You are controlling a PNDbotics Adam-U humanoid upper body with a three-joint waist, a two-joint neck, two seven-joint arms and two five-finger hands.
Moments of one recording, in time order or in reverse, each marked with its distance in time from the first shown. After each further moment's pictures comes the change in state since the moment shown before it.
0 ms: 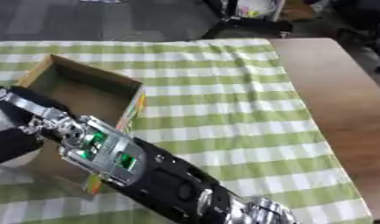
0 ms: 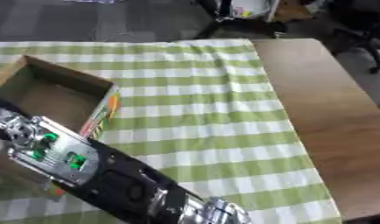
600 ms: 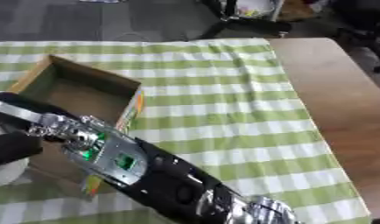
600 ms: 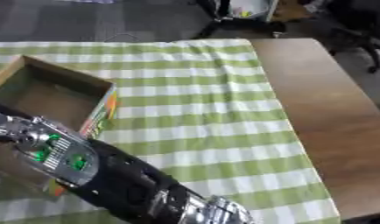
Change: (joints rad) left arm 0.000 0.000 0.000 0.000 0.000 0.001 -0.002; right arm 0.002 -0.008 -0.008 0.029 0.184 -0.110 0.162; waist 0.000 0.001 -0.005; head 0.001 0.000
